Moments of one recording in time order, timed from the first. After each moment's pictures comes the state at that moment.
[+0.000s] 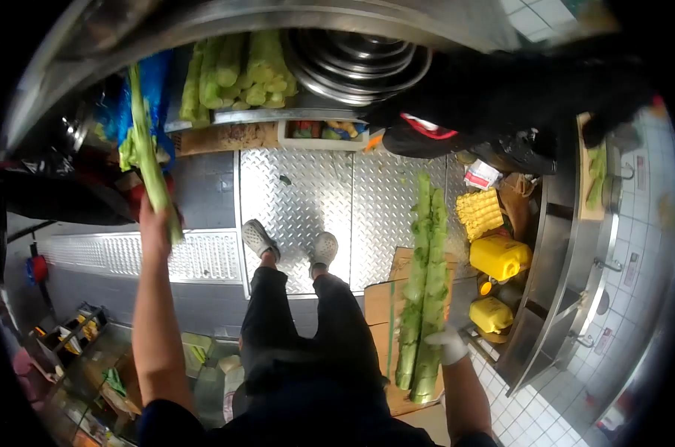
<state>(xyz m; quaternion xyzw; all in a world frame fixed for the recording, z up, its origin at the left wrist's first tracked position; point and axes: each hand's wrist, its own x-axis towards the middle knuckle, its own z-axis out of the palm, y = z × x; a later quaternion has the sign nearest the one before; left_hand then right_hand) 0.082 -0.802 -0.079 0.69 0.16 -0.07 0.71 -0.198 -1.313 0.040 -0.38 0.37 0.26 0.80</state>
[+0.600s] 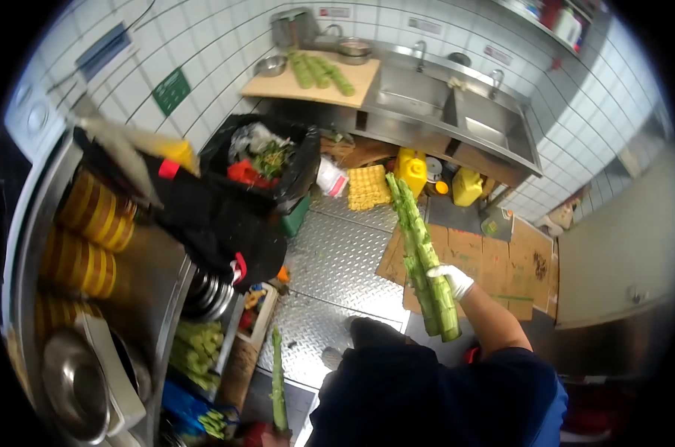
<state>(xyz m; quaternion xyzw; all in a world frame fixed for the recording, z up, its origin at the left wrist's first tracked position) 0.028 -0.733 -0.052 0.80 -0.46 -0.32 0.24 -0.409 -1.350 0.114 -0.25 0.36 -0.15 0.89</state>
